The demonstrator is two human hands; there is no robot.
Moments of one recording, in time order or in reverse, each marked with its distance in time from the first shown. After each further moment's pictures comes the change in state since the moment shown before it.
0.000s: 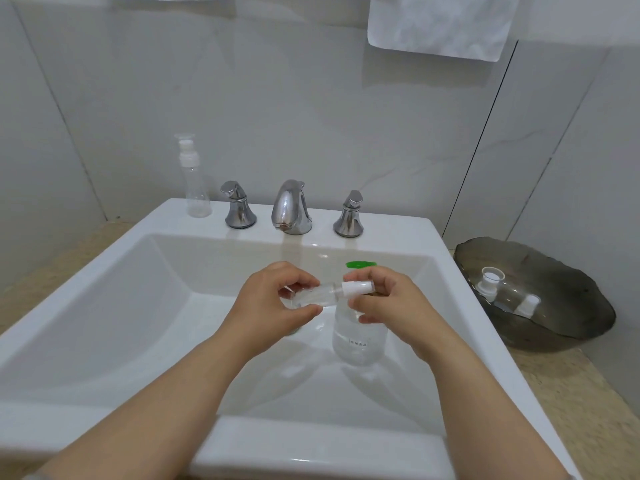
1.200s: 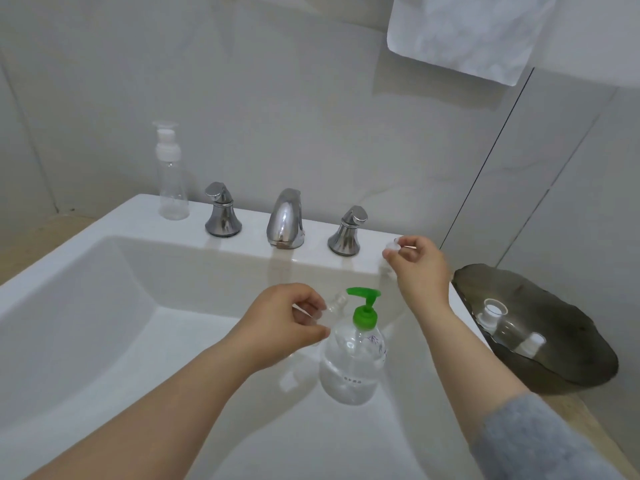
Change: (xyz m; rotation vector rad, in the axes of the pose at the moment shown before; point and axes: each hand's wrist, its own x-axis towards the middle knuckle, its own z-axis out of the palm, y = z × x) left_hand 0.037 -0.013 0.021 -0.193 -0.191 -0.250; right_hand 0.101 0.010 -0.037 -0.151 0.632 -0.112
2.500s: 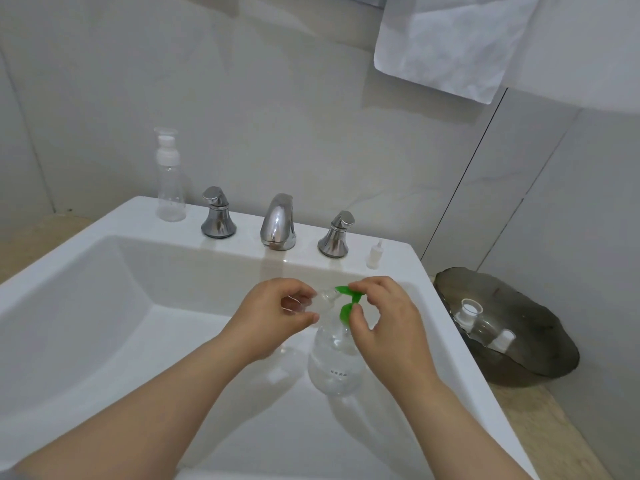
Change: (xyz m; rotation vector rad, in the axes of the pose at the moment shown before) left_hand 0.002 -0.003 0.004 -0.014 0.105 0.082; right_hand -0.093 -0.003 -0.018 -0.368 -0.155 -0.579
